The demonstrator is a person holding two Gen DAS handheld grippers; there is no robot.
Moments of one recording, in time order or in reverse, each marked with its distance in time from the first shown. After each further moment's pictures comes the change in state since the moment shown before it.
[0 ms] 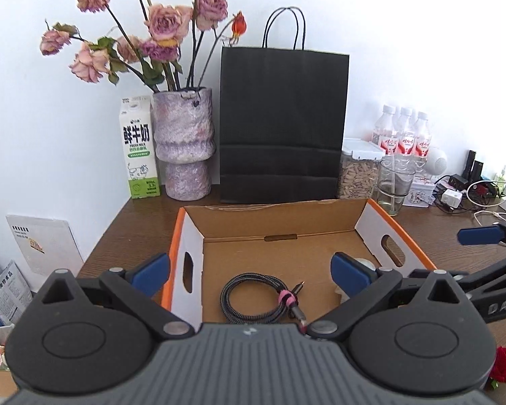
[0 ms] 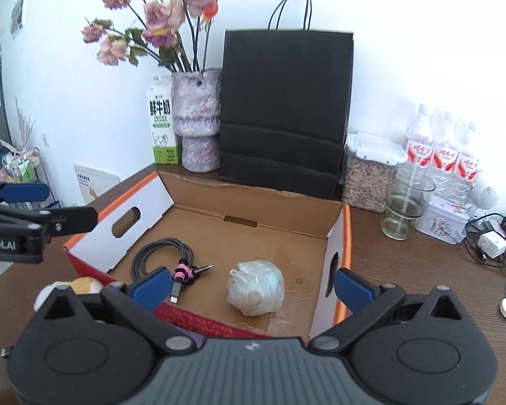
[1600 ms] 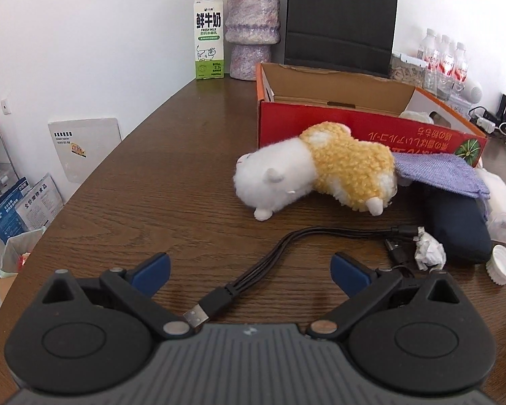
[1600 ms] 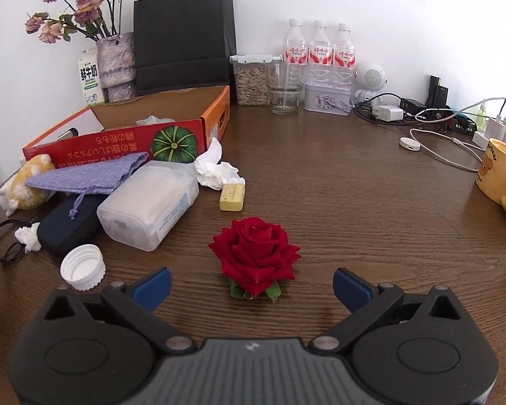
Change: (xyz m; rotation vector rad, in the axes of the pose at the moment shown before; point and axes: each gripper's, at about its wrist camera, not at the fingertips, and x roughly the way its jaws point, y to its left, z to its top) left arm -0.045 0.052 -0.157 -0.082 0.224 0.122; right arm -0.082 -0.043 -0.187 0.198 0.089 -0.212
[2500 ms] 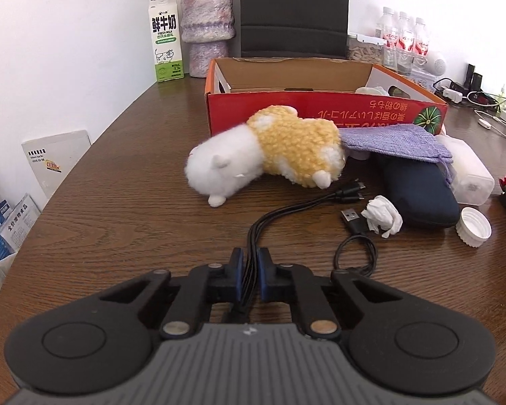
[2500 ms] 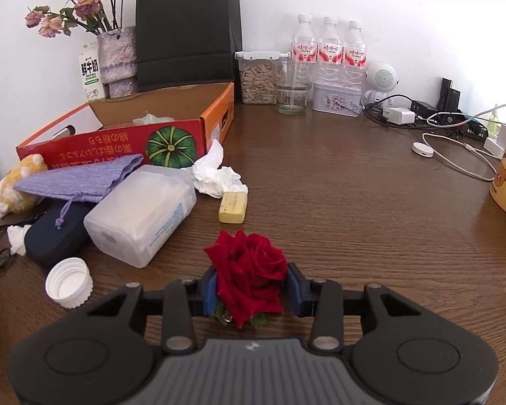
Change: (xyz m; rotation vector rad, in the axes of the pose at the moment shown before) left arm -0.012 -0.025 -0.011 0.111 0.004 -0.077; right arm 0.019 0.001 0.010 -0.019 0.005 0.024
